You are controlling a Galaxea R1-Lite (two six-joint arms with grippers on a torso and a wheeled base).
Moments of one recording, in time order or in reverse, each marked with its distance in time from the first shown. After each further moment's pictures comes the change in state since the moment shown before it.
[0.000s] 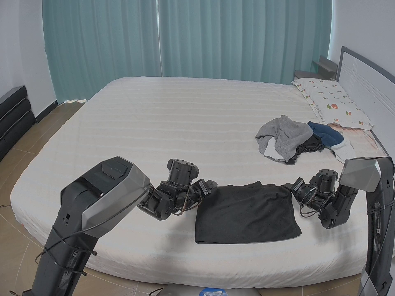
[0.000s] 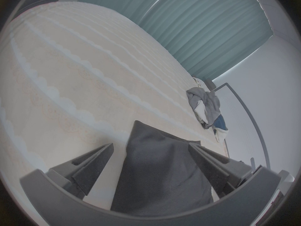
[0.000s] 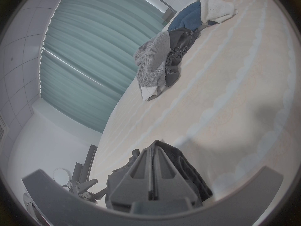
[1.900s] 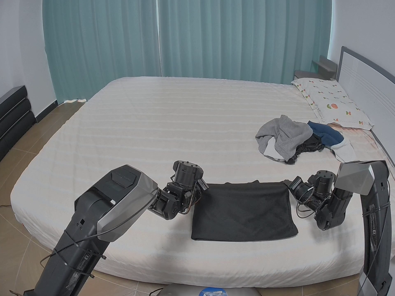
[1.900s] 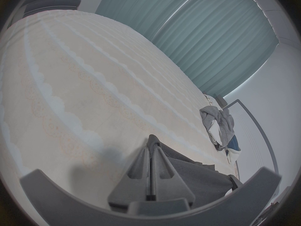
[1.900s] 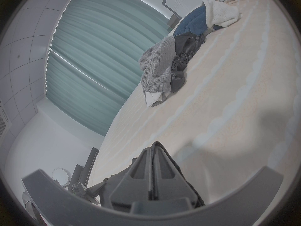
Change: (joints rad) left arm 0.010 0.119 -0.180 0.033 0.231 -0.059; right arm 0.001 0.065 -0.054 -0.096 -0.029 -0.008
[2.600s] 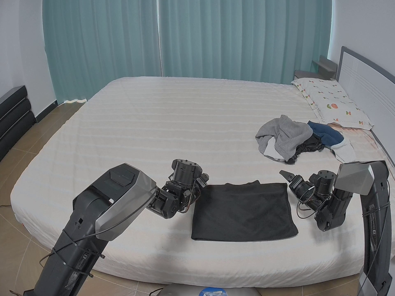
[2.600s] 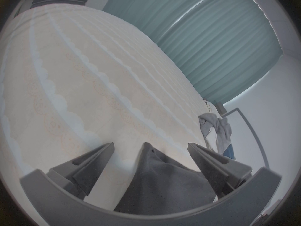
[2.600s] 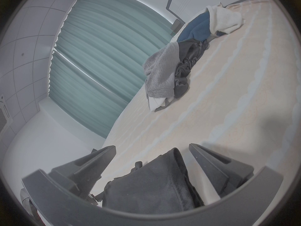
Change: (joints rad) left arm 0.000 -0.010 0.007 -0.008 0.000 -0.068; right arm 0.000 0.005 0.009 -0.059 -0.017 -0.016
